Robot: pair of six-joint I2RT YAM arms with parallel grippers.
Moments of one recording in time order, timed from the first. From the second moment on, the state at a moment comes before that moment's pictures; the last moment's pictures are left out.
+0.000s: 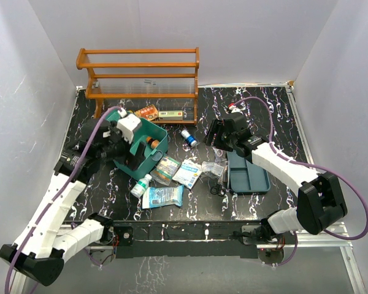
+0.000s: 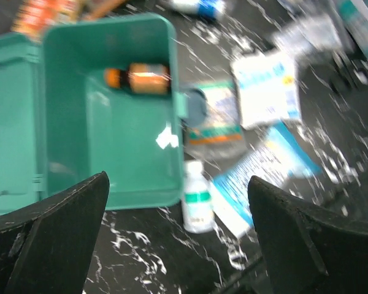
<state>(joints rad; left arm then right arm) -0.40 0.95 1.15 -0.81 0.16 0.17 0.48 1.38 0.96 -0.27 0.00 0.65</state>
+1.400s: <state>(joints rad) -1.07 1.52 1.18 -1.10 -0.59 -0.48 0.48 1.38 0.96 -0.27 0.07 0.65</state>
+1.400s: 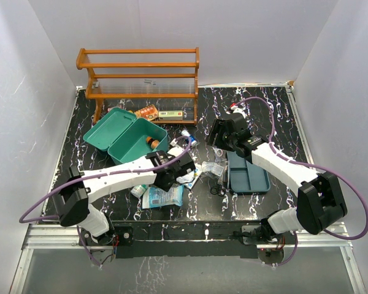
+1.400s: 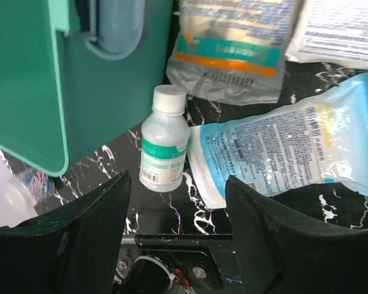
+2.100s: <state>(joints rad) -0.94 1.49 0.98 -1.02 -0.56 -0.64 0.48 1.40 0.96 -0.29 0.08 0.61</state>
